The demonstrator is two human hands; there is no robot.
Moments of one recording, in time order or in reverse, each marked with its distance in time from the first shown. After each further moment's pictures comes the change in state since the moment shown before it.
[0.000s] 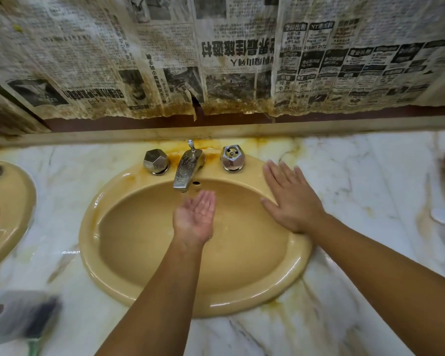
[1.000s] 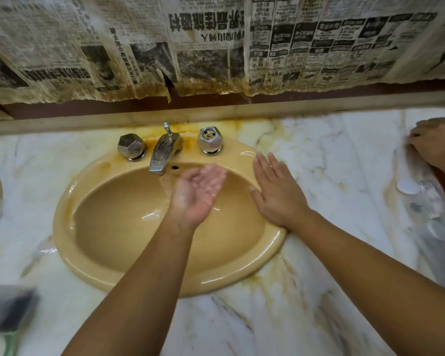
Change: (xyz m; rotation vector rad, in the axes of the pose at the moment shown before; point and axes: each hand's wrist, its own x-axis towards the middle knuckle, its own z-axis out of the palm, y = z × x) left_hand -0.024 -0.028 0.026 0.250 -0.187 -0.151; right_hand -0.038 -0.004 0.011 0.073 0.047 0.094
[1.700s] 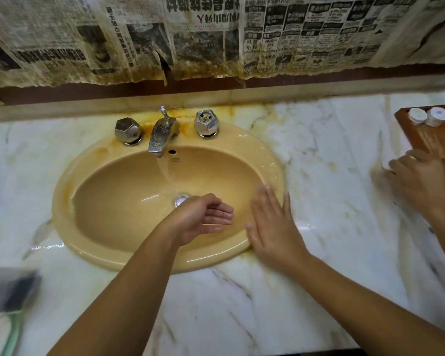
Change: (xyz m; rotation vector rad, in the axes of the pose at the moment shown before) left_hand -0.052 -0.025 -0.046 1.006 -0.010 -0.243; right_hand -0.124 -0.059 0.026 0.017 0.109 -0.024
